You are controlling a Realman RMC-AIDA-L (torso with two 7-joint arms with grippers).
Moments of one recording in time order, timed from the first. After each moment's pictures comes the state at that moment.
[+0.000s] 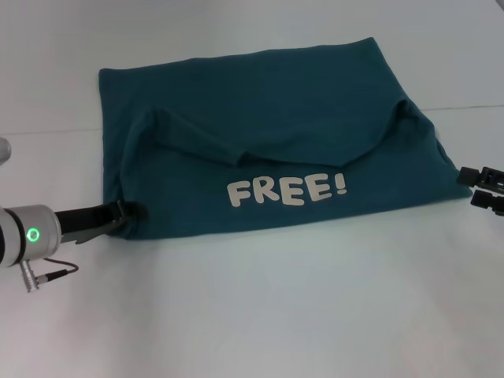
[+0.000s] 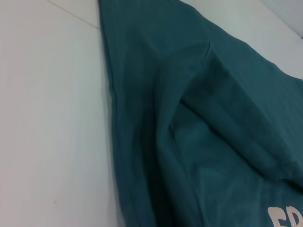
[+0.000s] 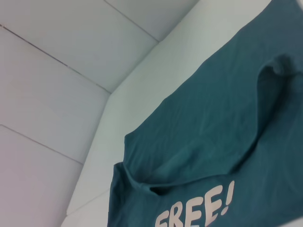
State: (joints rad) left arm -0.64 -2.11 0.86 0.60 2.15 0.85 -2.45; right arm 0.41 1.90 -0.49 -0.58 -1.93 -1.46 2.16
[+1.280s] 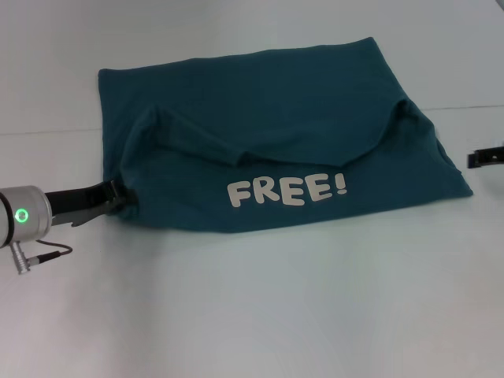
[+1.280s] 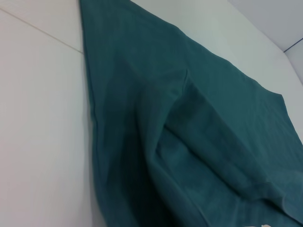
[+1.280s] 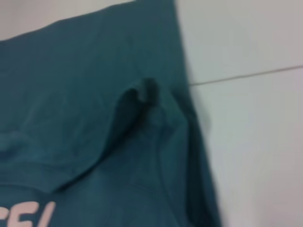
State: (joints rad) left arm -0.65 -2.10 0.84 0.65 2.14 0.91 -2.49; right arm 0.71 1.86 -0.58 -0.67 -2.59 -1.09 2.42
